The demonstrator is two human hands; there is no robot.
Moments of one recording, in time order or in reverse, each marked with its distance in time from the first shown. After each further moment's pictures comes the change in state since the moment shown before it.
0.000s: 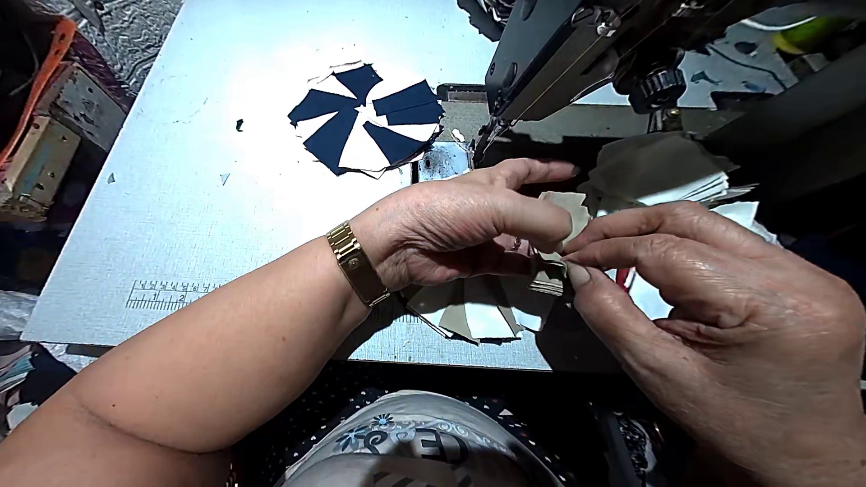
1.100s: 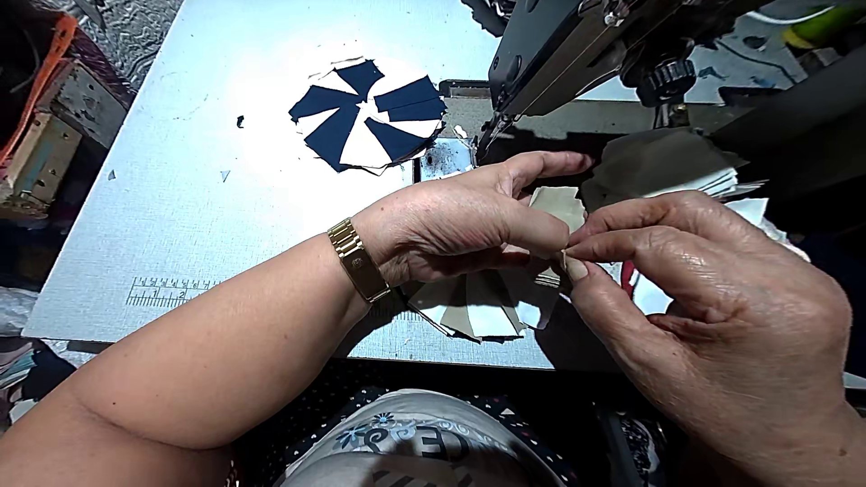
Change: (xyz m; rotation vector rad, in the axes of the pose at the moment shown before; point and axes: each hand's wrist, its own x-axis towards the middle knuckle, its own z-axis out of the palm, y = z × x) left_hand 0.000 -0.001 0.001 0.094 -0.050 0.067; right_hand 0.002 0.000 0.004 -0.026 0.003 -0.038
